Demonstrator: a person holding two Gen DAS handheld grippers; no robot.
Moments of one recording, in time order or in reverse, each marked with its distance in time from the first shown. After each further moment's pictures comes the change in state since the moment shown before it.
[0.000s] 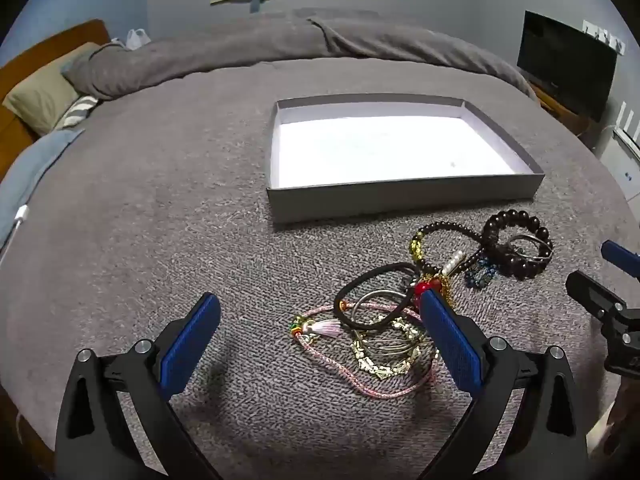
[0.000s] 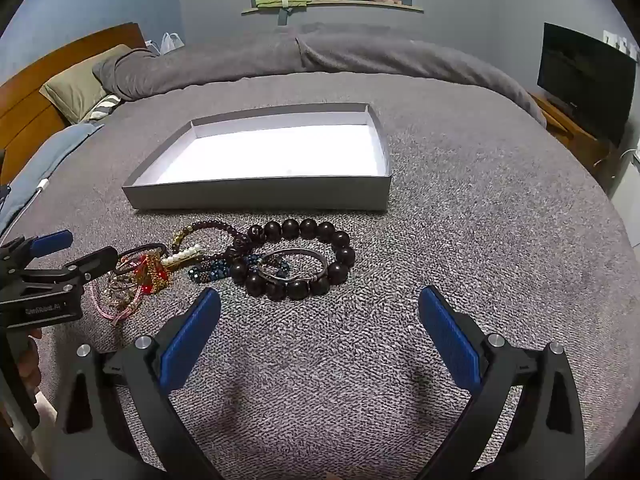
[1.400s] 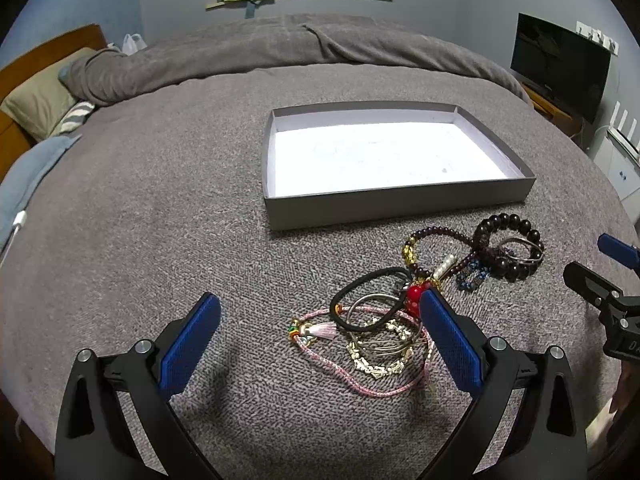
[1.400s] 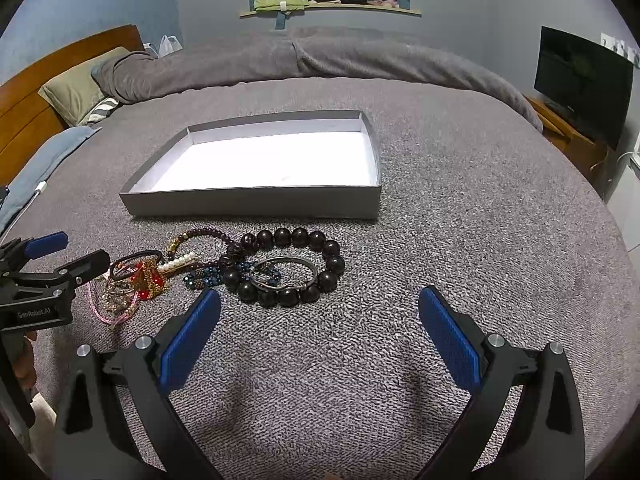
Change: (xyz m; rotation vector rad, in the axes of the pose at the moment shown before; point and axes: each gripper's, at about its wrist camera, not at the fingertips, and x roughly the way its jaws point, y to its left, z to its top) left arm -0.011 0.000 0.007 -0.001 -0.008 -0.032; right arm -0.006 -0.001 0.005 0.001 -0.012 -0.008
